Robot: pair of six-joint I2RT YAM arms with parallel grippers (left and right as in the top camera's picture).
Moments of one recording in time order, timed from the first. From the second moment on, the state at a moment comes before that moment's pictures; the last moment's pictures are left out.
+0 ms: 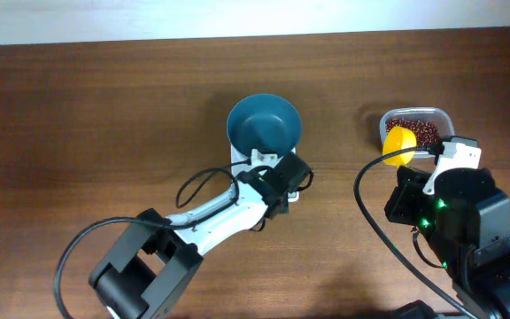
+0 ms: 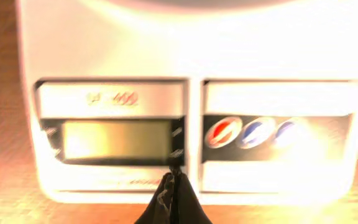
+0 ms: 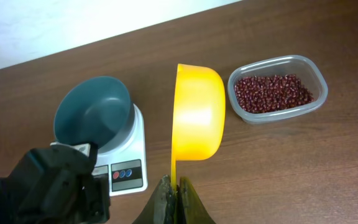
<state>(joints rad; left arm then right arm) -0.80 1.87 1.14 -0.58 -0.28 -0.75 0.36 0.82 1.20 -1.03 0.25 0.49</state>
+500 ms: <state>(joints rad) -0.80 1.35 1.13 -0.89 -0.46 -0.76 0.36 0.82 1.20 -1.06 0.25 0.49</state>
